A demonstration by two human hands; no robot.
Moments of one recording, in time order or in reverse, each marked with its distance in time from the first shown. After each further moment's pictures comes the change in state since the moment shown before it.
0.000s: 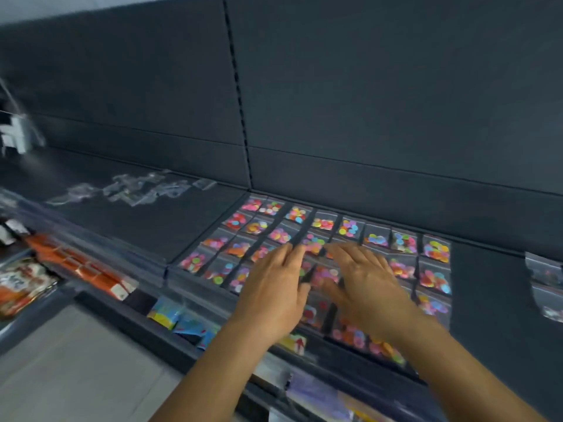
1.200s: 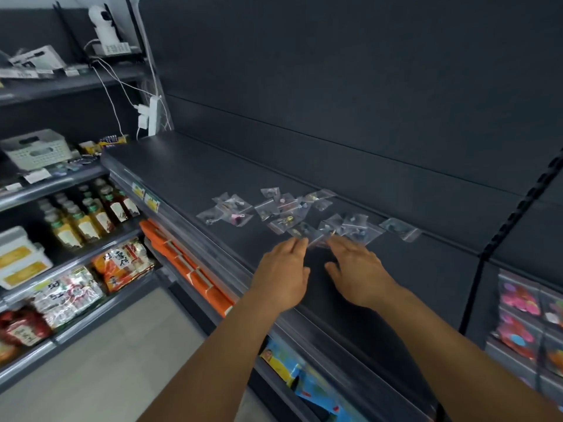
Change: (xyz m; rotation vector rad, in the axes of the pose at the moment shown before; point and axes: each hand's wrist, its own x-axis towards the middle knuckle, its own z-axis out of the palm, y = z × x) left_hand 0.115 -0.462 -0.089 0.042 -0.001 -0.236; right_hand 0.370 -0.311 0.167 0.009 -0.214 -0.179
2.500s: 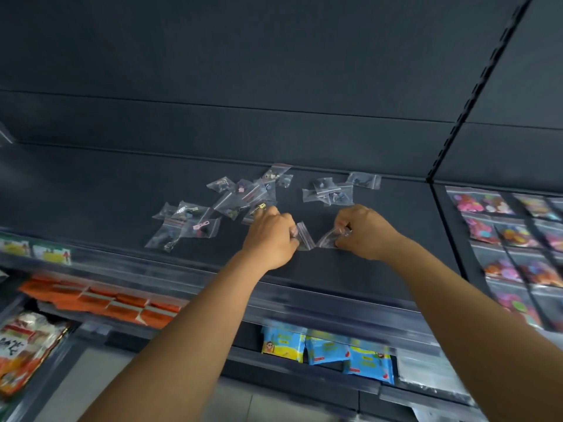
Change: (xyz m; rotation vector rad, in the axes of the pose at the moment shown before) left_hand 0.078 -0.065 -0.009 -0.108 -0.151 0.376; right_hand 0.014 -0.023 0.008 0.184 0.153 0.529
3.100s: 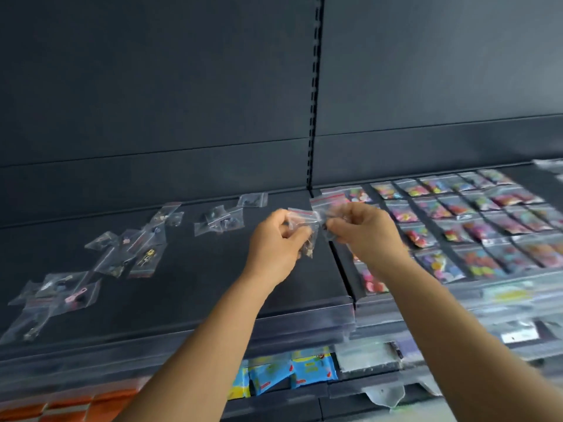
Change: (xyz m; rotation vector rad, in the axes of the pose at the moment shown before) left_hand -0.006 0.180 0.026 -0.860 -0.067 0.089; right_hand -0.117 0.090 -0.068 0.847 0.606 0.304
